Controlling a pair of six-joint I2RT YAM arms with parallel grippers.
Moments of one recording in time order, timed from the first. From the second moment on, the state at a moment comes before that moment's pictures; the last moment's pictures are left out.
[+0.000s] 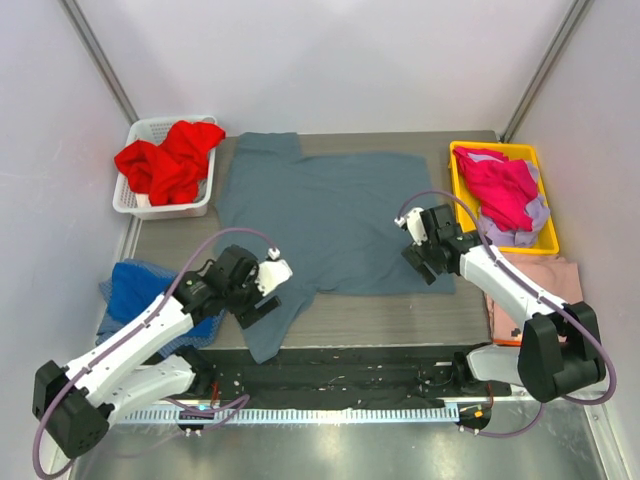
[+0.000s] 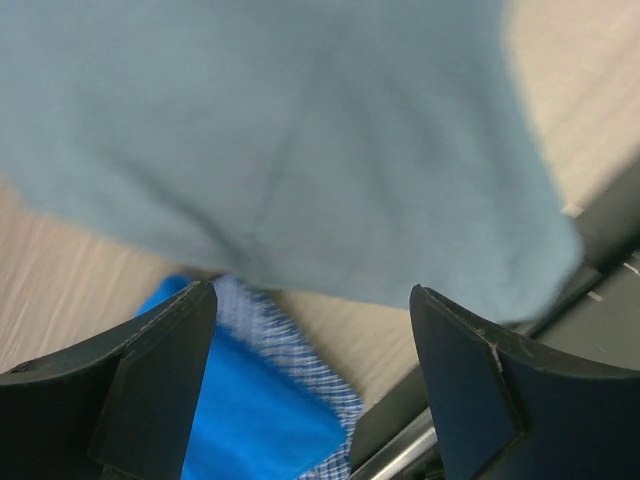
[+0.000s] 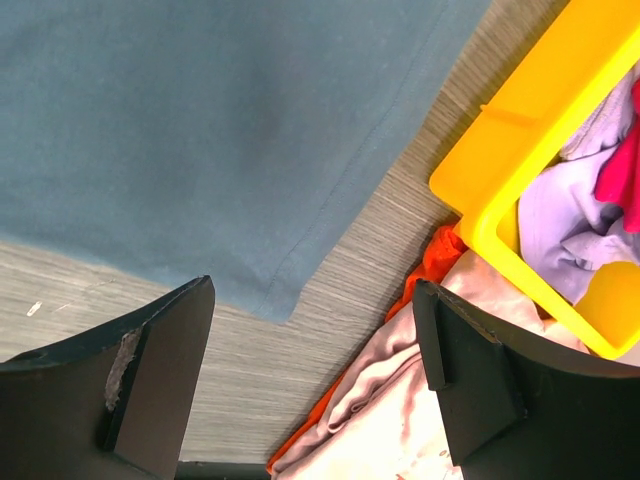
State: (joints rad) left arm -0.67 0.91 0.71 -0.80 -0.04 0.36; right arm 0.30 1.27 0.81 -0.61 0.25 -0.44
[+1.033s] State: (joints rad) left arm -1.08 1.14 0.62 -0.76 0.10 0.52; right arm 0.35 1.35 0.75 -0.53 0.33 -0.45
